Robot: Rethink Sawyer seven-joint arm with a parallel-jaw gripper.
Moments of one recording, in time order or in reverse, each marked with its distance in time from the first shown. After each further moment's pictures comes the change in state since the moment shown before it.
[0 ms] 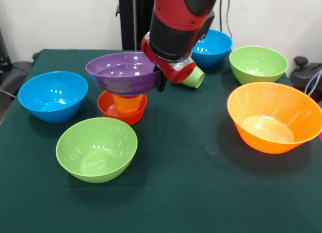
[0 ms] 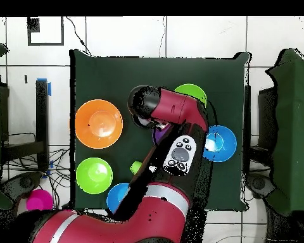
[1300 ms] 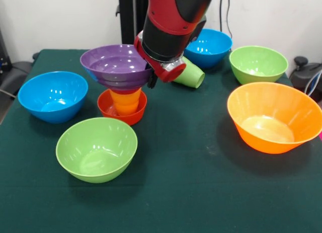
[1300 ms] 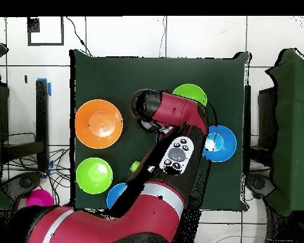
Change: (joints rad) arm 0.019 0.039 -0.061 0.000 0.006 0.018 0.000
